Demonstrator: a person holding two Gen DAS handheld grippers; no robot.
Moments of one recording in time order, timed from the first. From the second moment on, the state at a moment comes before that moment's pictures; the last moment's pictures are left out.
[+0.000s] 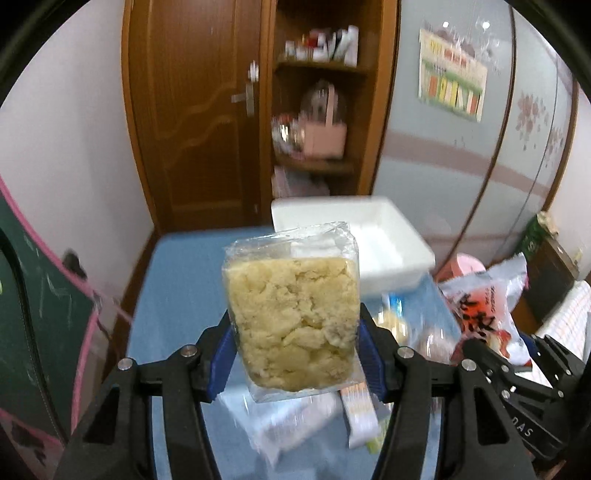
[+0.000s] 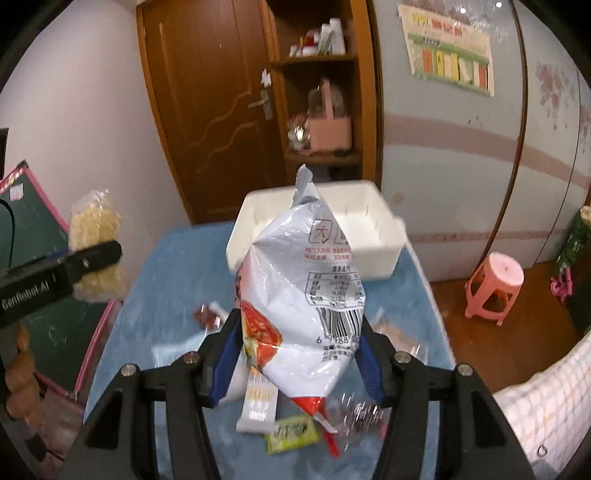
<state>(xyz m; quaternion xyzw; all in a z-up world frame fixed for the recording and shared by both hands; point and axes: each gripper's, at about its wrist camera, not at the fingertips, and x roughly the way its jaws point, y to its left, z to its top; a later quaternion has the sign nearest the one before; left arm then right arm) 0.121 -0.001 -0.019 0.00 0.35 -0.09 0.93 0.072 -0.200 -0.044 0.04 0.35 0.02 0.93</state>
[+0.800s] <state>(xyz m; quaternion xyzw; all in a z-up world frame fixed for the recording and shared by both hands) 0.356 -0.107 -0.060 0.06 0.38 -0.07 0.92 0.306 -0.265 -0.060 0.11 0.38 -0.02 0.92</state>
